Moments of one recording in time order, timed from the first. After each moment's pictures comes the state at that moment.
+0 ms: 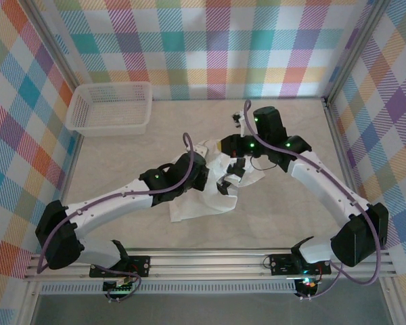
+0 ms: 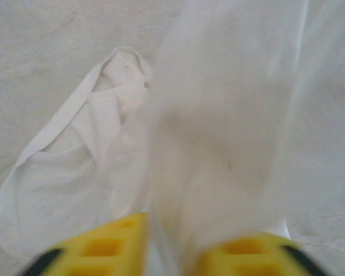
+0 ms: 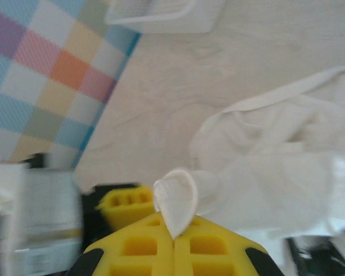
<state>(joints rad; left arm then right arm) -0.92 1.34 1.06 -0.46 -0.35 -0.40 0.49 1.37 1.27 -0.54 -0.51 0.44</state>
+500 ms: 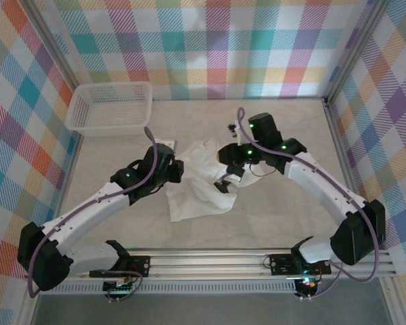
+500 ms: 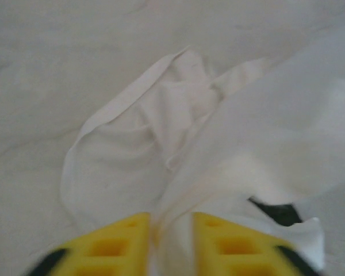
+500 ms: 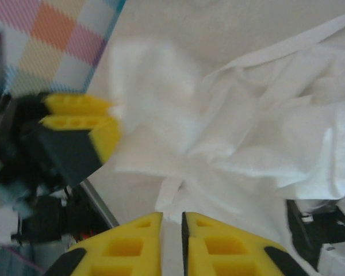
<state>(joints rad) -0.68 1.17 0.93 -0.51 -0.21 -0.48 0.58 1.41 1.25 -0.62 -0.56 0.36</state>
